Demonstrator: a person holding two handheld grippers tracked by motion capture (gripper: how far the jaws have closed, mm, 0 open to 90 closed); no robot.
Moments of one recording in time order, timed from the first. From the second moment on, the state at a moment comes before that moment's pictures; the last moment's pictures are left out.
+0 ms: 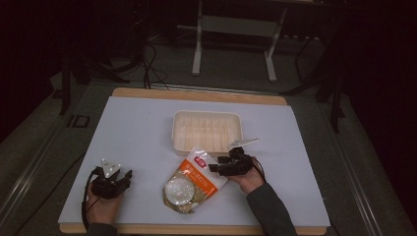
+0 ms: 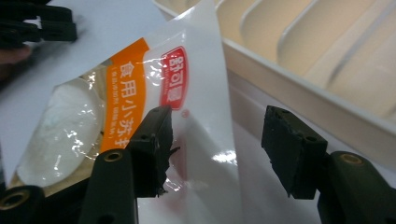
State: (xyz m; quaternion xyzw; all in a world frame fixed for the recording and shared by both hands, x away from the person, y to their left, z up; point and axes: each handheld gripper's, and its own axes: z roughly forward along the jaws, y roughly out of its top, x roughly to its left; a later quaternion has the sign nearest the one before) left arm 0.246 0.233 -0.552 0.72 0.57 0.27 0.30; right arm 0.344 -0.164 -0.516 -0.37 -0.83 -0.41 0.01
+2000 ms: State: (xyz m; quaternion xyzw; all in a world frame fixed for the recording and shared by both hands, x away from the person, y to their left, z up) left arm 0.246 0.231 -0.552 0.72 0.57 0.28 0.29; right arm 0.343 -0.157 -0.517 -0.35 -0.83 -0.43 0.08
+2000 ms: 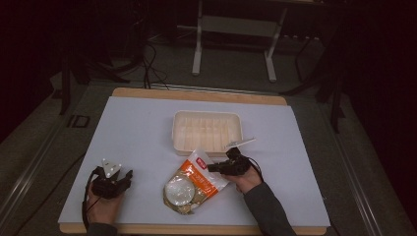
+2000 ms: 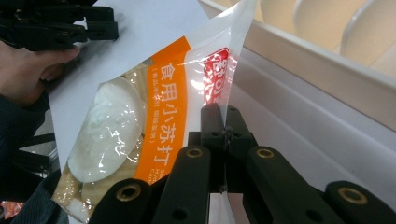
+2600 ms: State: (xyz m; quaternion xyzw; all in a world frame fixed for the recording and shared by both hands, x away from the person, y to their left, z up) left arm 0.246 0.231 -0.552 0.72 0.57 0.28 0.29; right arm 0.330 -0.152 -0.483 -0.36 -0.82 -0.44 0.08
